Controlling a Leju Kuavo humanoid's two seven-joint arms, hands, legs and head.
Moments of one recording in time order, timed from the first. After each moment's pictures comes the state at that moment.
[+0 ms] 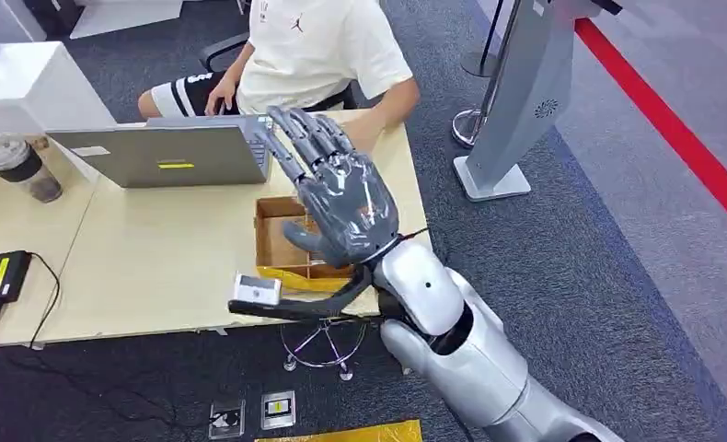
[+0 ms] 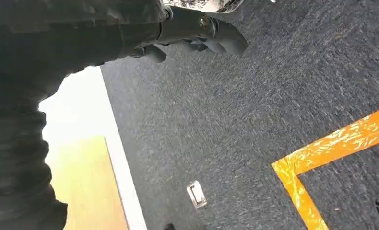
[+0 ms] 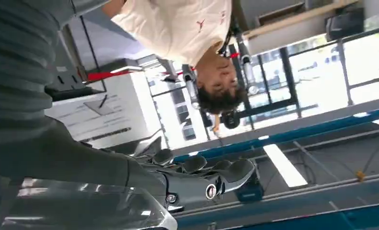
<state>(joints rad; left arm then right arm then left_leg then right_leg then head) -0.12 0.23 -0.88 -0.23 0.39 0.03 0.34 -0.61 0.06 0.81 -1.51 1.23 -0.09 0.06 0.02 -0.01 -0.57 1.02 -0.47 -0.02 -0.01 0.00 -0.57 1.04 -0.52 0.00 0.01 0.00</state>
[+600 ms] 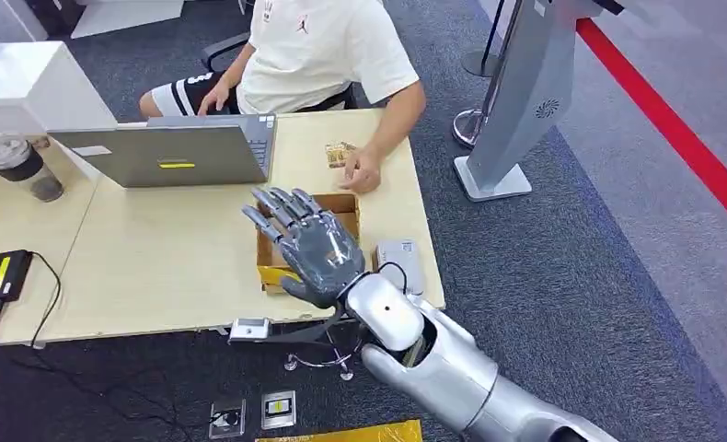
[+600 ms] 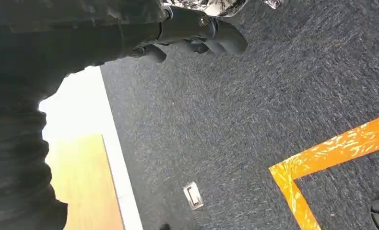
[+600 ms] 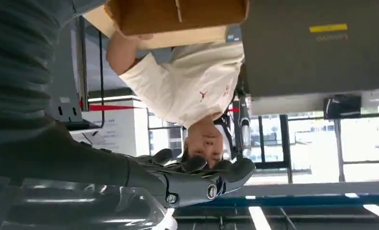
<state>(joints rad) -0.13 0.24 -0.86 -0.23 0.38 0.04 0.33 -0.63 0.07 0.97 -1.17 1.19 -0.16 0.07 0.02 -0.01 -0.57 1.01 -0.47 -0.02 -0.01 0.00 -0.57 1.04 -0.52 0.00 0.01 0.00</state>
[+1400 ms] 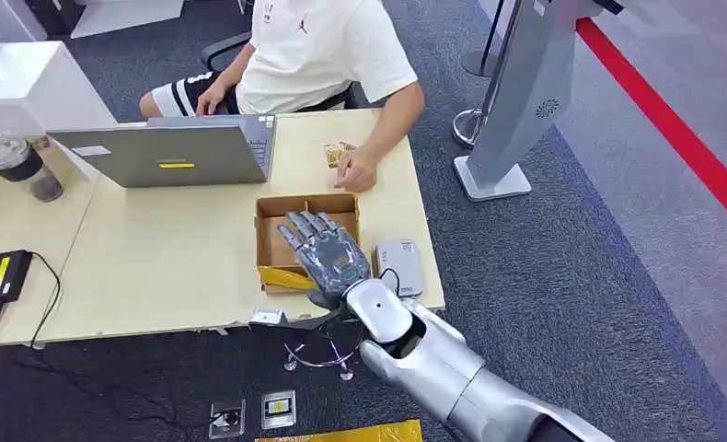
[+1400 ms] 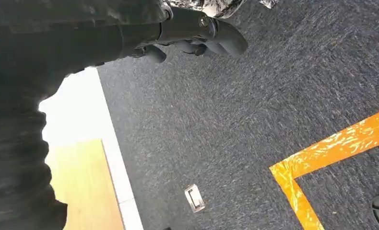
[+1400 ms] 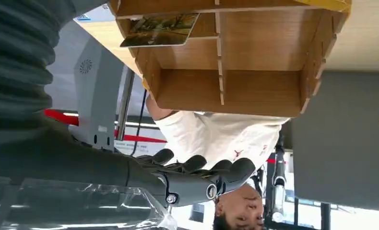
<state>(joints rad) -0.13 0.24 -0.86 -0.23 0.36 0.02 0.32 -0.66 0.11 0.98 -0.88 1.18 -0.14 0.15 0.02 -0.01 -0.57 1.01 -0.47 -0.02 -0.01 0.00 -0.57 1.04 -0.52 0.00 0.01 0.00</state>
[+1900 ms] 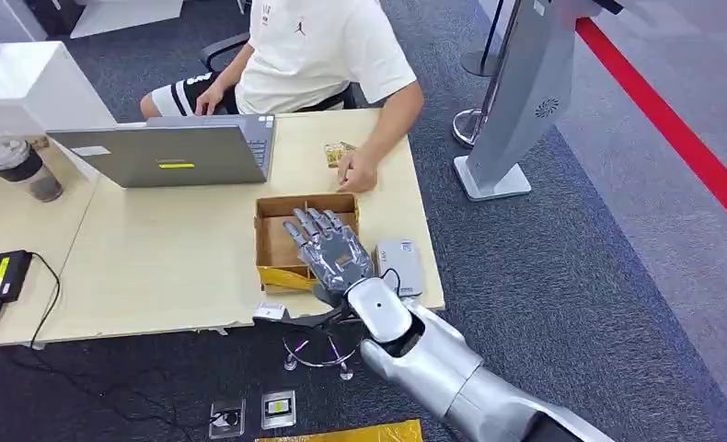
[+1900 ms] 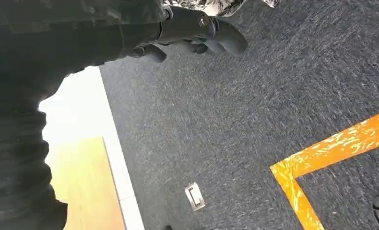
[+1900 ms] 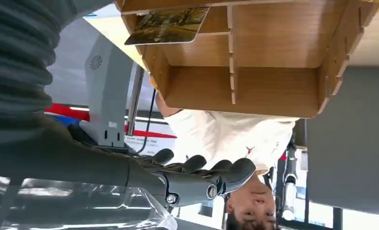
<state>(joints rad) -0.13 0.24 -0.86 -0.23 0.37 0.03 0.33 -0.67 0.13 0.97 -0.84 1.21 -0.18 0.18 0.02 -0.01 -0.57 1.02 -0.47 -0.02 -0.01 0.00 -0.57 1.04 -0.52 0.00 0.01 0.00</state>
